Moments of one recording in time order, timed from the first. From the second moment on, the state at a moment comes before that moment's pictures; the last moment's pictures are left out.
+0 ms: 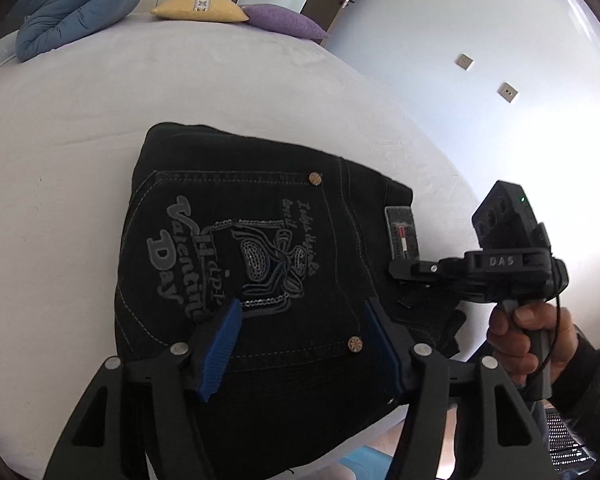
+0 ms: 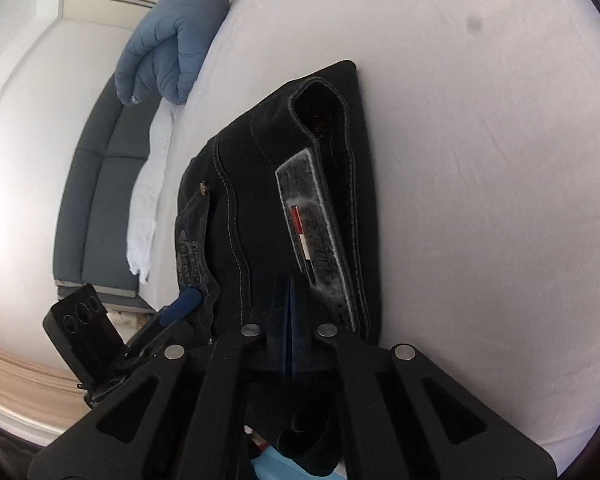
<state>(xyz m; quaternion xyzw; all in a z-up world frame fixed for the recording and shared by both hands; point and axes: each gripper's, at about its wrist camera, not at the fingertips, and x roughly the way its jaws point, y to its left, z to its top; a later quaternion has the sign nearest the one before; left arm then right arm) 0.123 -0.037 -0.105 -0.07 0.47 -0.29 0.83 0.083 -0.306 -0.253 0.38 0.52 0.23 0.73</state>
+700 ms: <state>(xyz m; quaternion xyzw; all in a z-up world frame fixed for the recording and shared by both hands) 0.121 -0.027 -0.122 0.01 0.45 -0.23 0.86 0.075 -0.290 -0.248 0.36 0.50 0.22 0.76</state>
